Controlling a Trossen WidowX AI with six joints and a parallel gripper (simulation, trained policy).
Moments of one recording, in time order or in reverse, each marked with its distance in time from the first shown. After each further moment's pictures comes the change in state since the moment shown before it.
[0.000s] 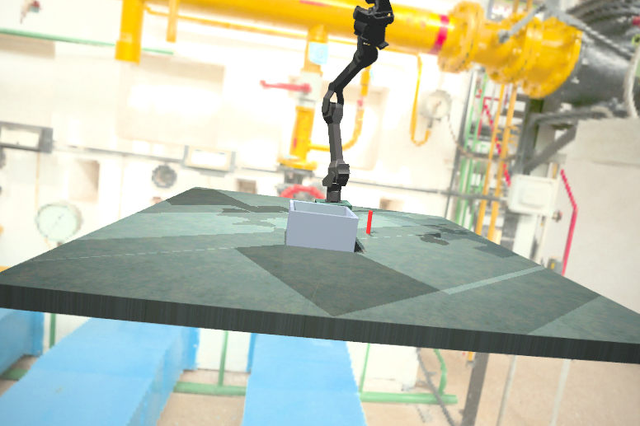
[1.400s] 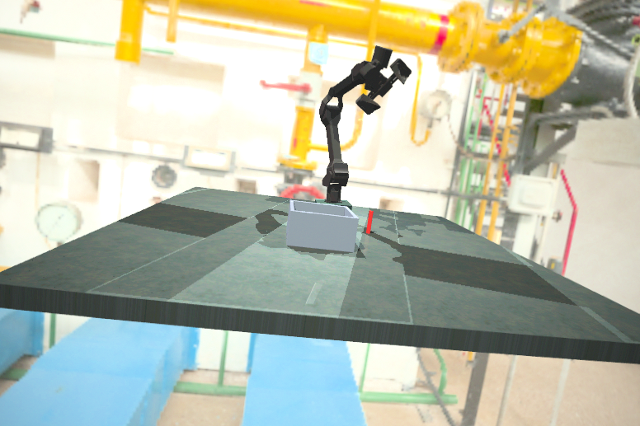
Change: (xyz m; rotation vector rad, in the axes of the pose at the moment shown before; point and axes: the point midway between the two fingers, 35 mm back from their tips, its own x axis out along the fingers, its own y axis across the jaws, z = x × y) arm -0.158 -0.291 0.032 -0.741 0.566 -1.090
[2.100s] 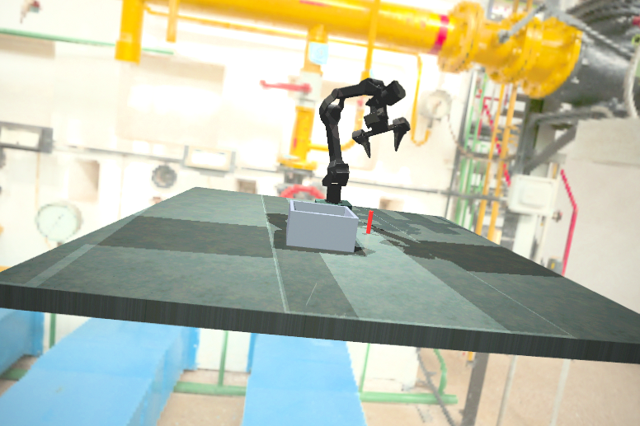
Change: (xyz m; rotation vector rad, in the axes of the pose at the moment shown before) arm -0.011 -0.129 -0.124 -0.183 0.463 -0.515
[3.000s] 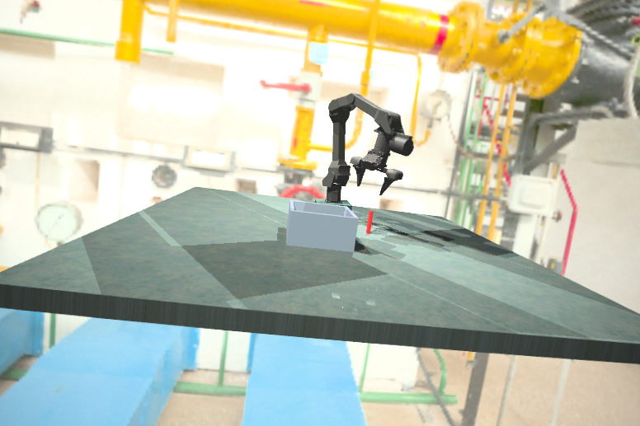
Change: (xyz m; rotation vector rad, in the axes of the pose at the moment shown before) arm 0.080 -0.085 -0.098 0.002 0.314 -0.548
